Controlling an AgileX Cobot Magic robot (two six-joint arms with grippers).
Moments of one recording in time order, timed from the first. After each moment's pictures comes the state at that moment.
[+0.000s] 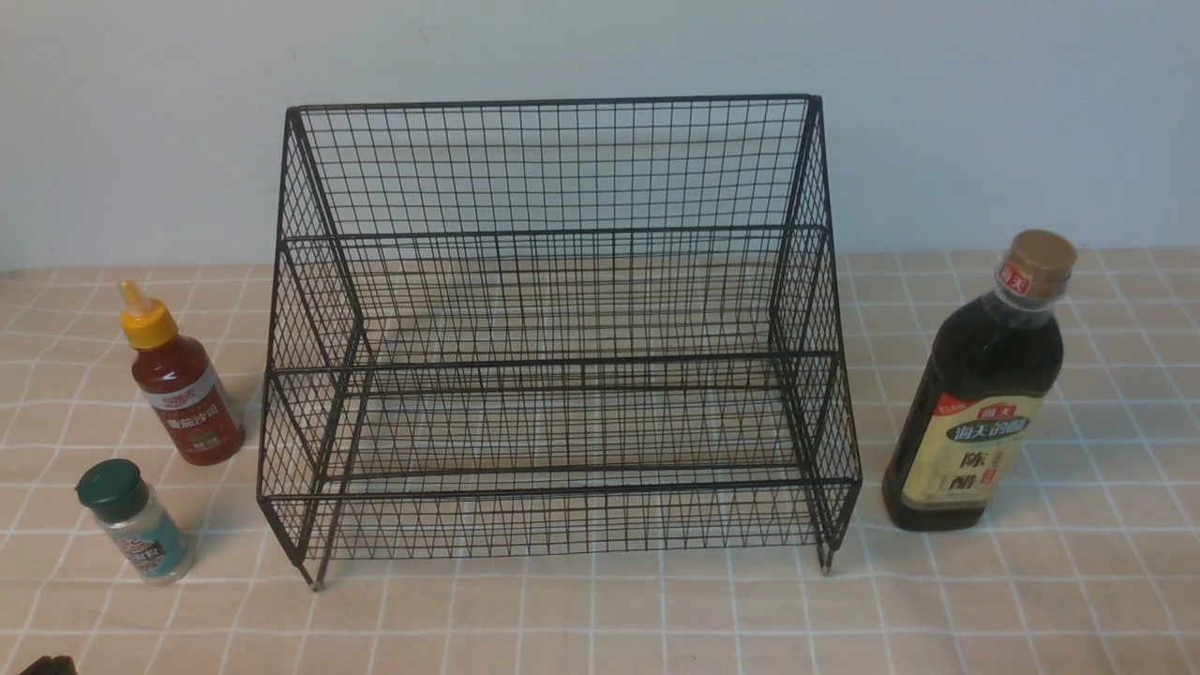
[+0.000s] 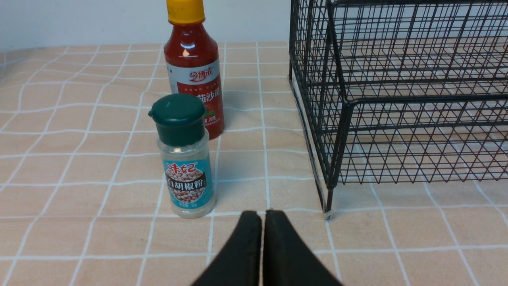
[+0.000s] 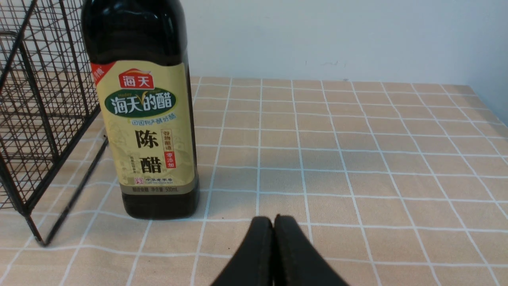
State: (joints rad) right arm -0.01 -0.01 0.02 -0.02 0.39 0.02; left arm -0.04 -0.01 0.03 -0.01 0.34 -0.02
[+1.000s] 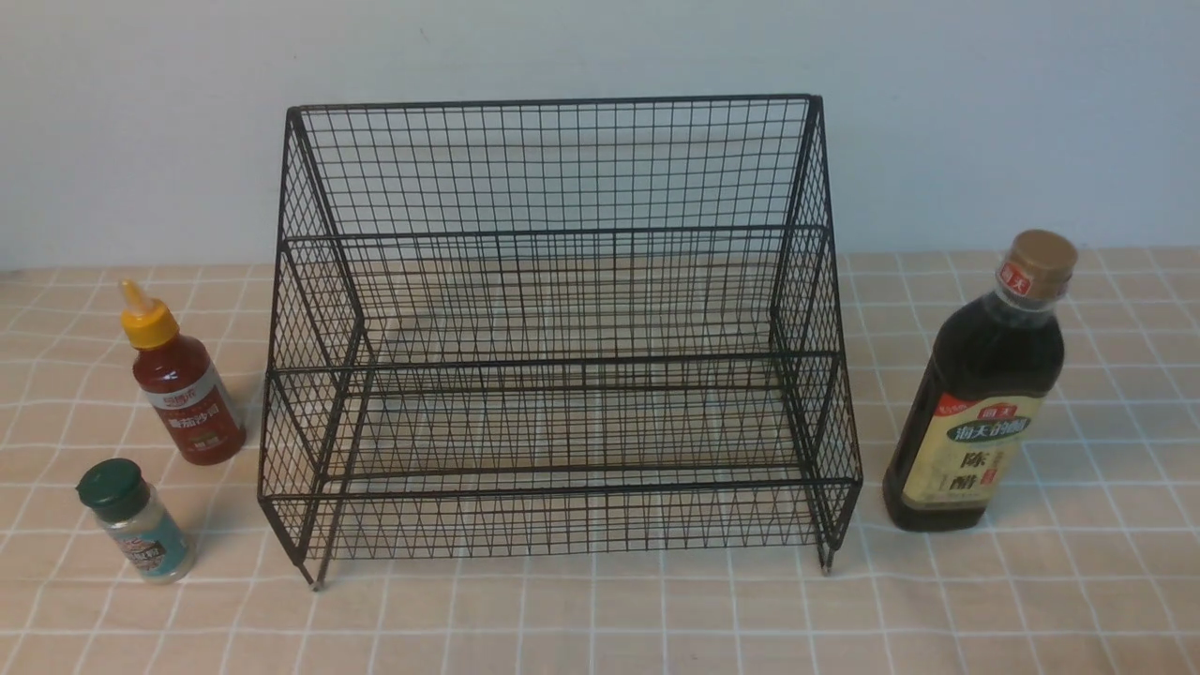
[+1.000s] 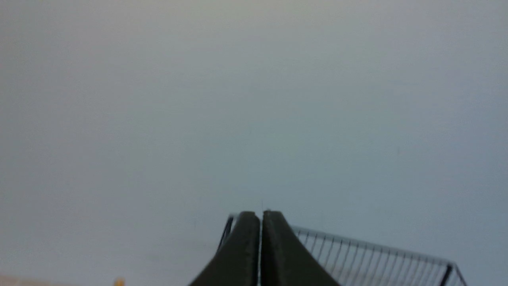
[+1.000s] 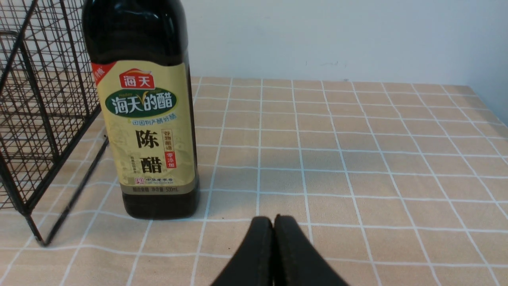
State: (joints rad) right arm -0.01 -0.01 0.02 -0.02 0.39 0.02; left arm -0.04 0.19 -0.45 -0.23 0.25 -0.07
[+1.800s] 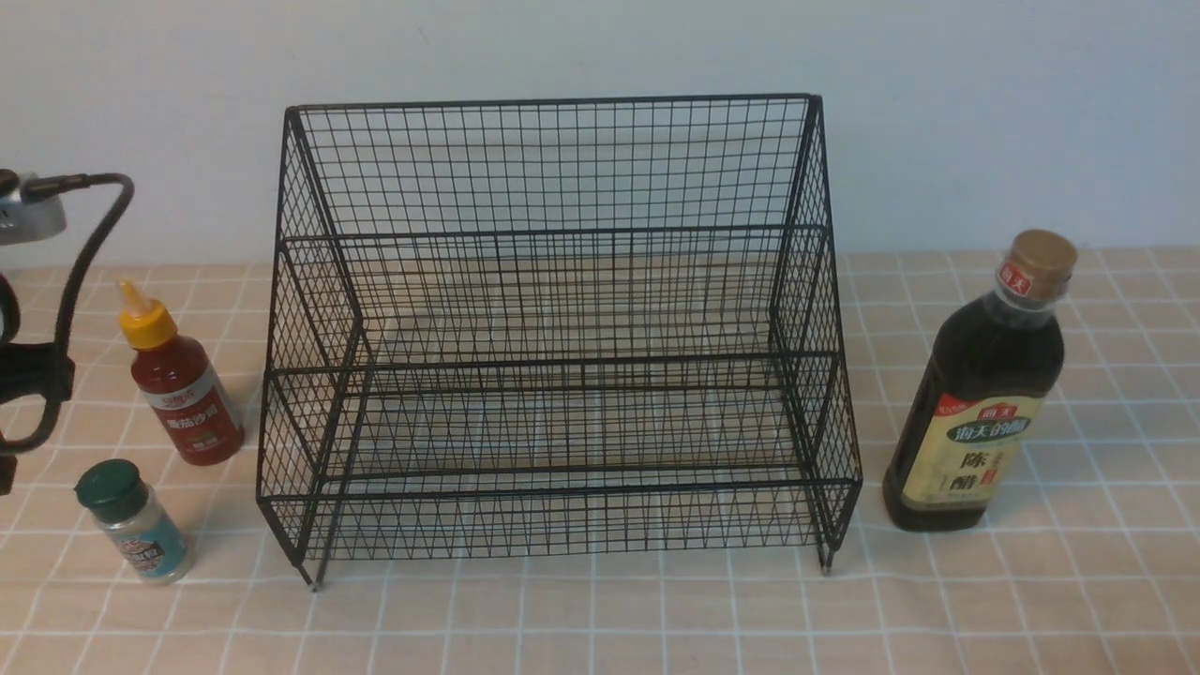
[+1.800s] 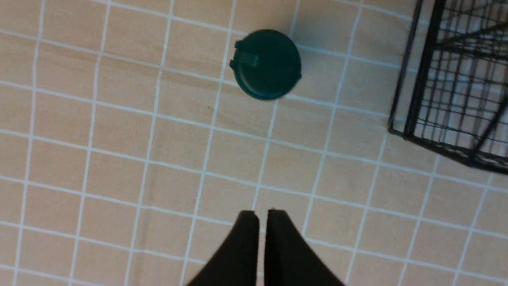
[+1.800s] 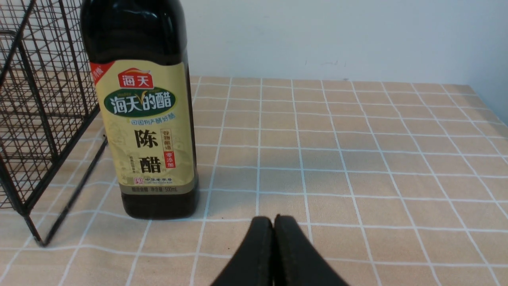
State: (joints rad) right arm -0.01 -0.01 0.02 -0.02 0.39 0.02; left arm 0.21 1.35 -1.13 -0.04 1.19 -0.01
